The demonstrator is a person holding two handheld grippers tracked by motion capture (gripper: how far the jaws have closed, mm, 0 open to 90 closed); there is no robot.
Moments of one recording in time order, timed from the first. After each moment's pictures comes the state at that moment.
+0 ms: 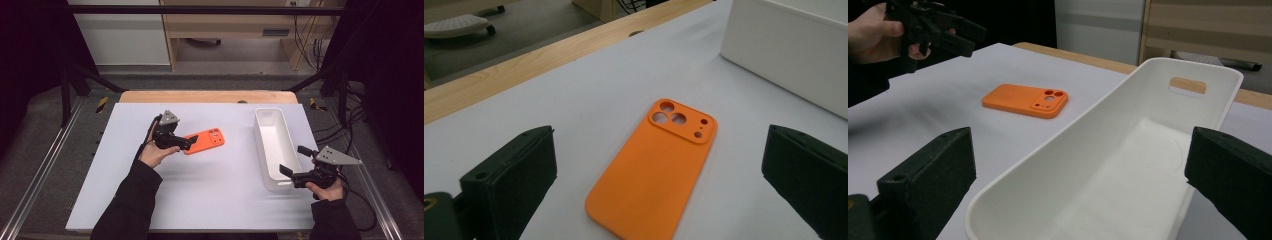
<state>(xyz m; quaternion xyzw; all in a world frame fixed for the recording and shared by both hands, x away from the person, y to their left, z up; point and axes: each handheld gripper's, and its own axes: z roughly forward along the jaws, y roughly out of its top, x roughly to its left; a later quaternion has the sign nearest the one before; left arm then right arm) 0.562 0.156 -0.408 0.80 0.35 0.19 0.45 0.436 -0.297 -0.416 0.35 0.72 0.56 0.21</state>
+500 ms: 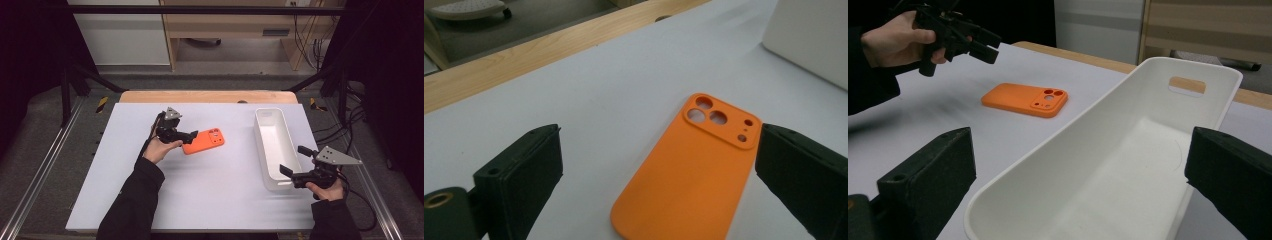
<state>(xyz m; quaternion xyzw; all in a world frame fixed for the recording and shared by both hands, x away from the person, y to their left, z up) 0.590 0.153 -0.428 0.80 0.38 0.20 0.42 0.436 -0.297 -0.416 0.35 0.72 0.56 0.22</state>
